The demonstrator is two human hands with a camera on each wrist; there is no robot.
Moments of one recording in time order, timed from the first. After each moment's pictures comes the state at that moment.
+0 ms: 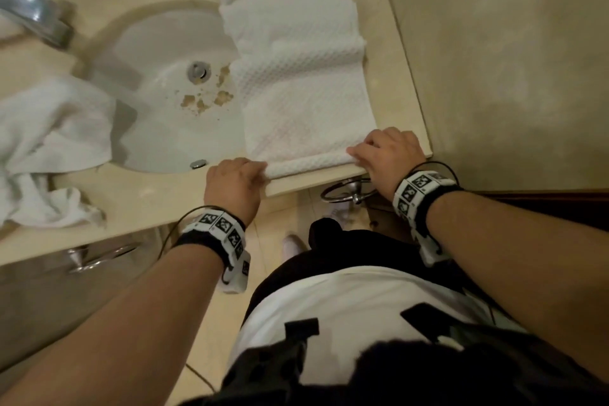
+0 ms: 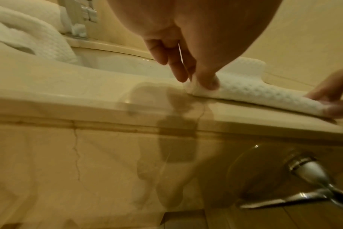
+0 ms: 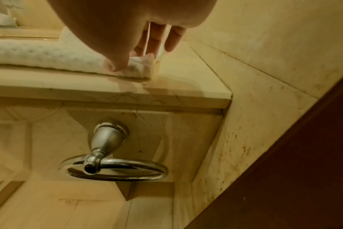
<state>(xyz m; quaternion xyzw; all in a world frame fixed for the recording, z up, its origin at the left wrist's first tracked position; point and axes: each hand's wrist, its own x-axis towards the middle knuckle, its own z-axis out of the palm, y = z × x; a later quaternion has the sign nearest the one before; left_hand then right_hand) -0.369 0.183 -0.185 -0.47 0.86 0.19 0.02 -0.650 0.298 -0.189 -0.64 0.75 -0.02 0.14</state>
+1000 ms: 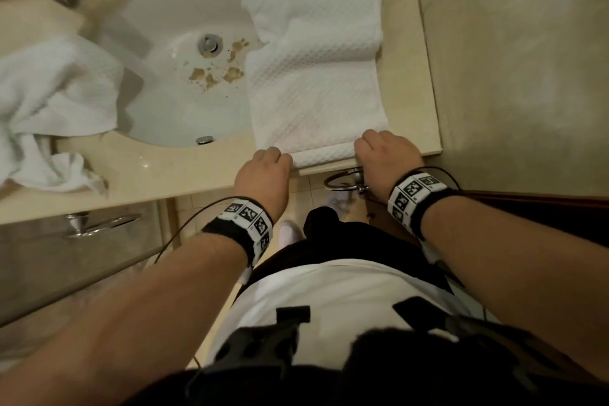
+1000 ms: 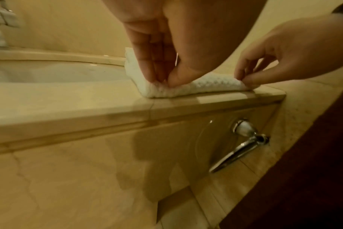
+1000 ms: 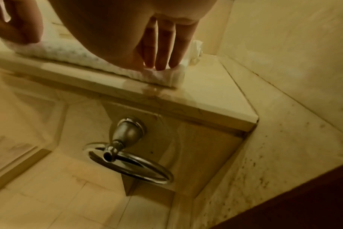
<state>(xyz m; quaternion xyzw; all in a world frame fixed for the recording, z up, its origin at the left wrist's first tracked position) -0.396 0.219 -0.170 -0.43 0.88 0.17 0.12 -0.620 0.293 -0.178 -0.70 0.70 0.09 0.11</state>
